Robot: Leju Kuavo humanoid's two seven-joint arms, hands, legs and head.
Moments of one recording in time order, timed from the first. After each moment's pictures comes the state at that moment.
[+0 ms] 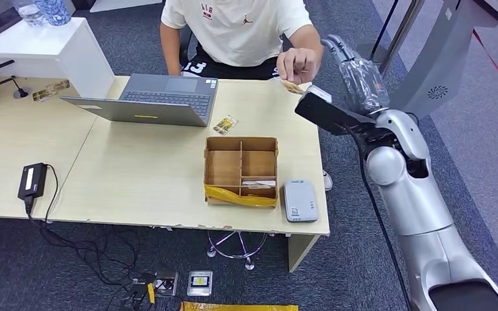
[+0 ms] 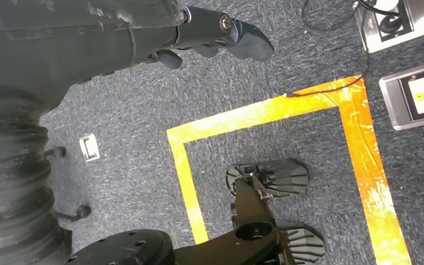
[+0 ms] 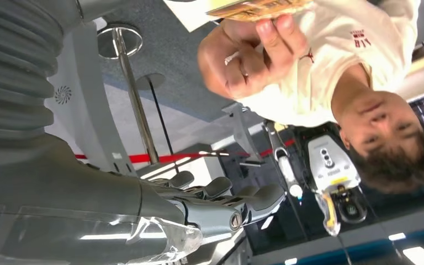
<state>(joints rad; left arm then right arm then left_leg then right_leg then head) -0.24 0.13 -0.72 -0.22 0.29 0.17 0.13 -0.84 -0.10 0.41 -1.11 0.73 0.00 -0.10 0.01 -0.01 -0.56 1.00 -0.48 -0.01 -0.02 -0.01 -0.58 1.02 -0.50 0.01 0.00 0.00</state>
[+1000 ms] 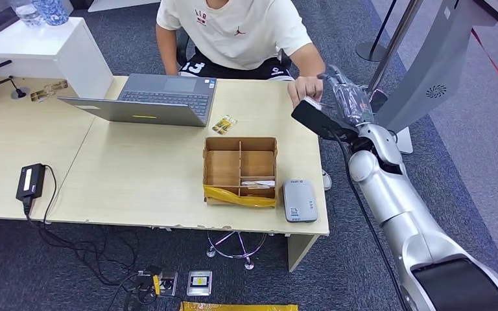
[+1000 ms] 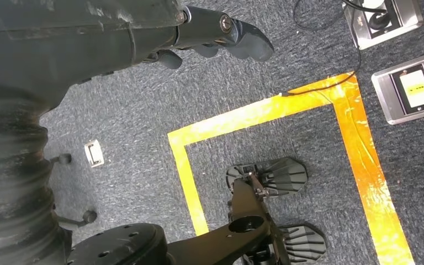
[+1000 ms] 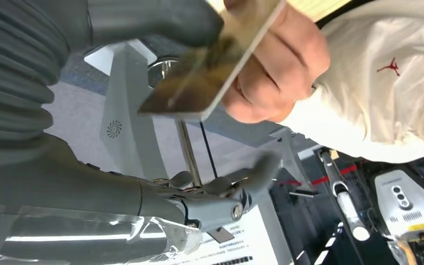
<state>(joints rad) -0.28 0.11 -0.73 -0.22 0.25 0.16 0.19 -0.92 -0.03 0.45 -0.63 0.70 -0.23 -0.15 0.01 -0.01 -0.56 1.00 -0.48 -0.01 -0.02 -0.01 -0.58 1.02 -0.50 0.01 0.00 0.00</state>
